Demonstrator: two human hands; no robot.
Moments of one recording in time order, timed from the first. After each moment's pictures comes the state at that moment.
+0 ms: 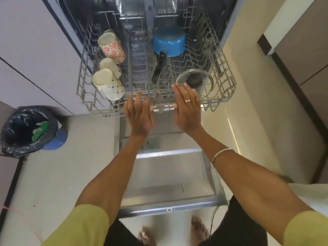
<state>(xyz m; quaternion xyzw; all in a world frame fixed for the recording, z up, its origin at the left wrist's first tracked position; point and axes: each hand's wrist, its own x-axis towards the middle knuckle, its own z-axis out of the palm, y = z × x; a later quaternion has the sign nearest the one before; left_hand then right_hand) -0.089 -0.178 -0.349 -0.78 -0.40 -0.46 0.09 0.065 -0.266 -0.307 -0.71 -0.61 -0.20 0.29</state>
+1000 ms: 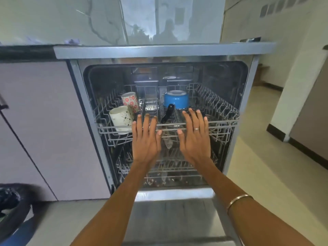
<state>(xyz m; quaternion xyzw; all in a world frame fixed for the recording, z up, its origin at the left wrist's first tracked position) -0.016 -0.007 -0.364 -0.79 -0.43 -0.40 0.19 0.142 -0.092 -0.354 -0.70 -0.55 -0.32 0.31</state>
